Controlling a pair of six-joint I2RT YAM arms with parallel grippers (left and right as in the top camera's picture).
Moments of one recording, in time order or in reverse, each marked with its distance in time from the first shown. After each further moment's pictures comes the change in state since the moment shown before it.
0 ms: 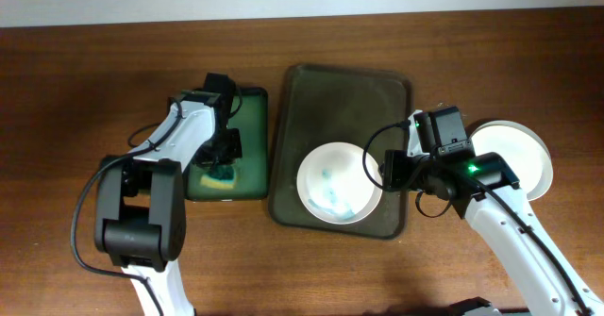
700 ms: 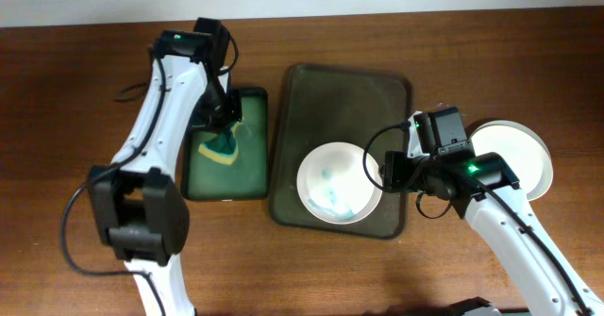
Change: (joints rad) left arm -0.003 0.008 0.537 -0.518 0.117 0.071; right arm 0.000 0.000 0.000 -0.013 0.000 -0.002
